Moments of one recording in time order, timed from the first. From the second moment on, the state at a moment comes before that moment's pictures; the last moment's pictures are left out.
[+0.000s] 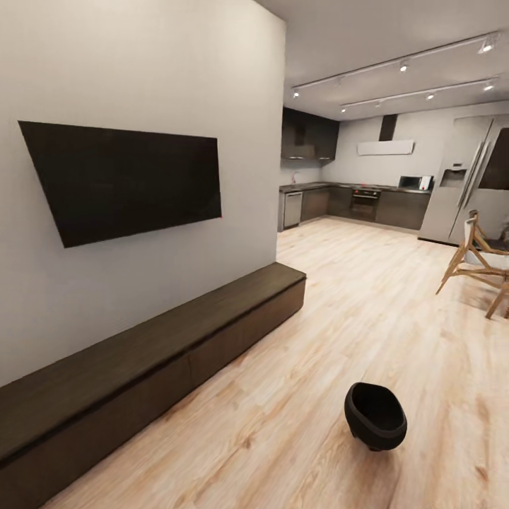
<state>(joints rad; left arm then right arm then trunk) 0.00 0.00 -0.01 -0.02 -0.01 -0.01 0.00 -0.01 0.00 0.00 0.00 0.00 -0.02 0.00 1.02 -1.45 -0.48</state>
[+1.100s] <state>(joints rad) 0.00 0.00 -0.01 -0.02 -0.01 -0.02 0.00 -0.01 0.00 0.00 0.00 0.00 -0.02 0.01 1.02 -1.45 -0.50</state>
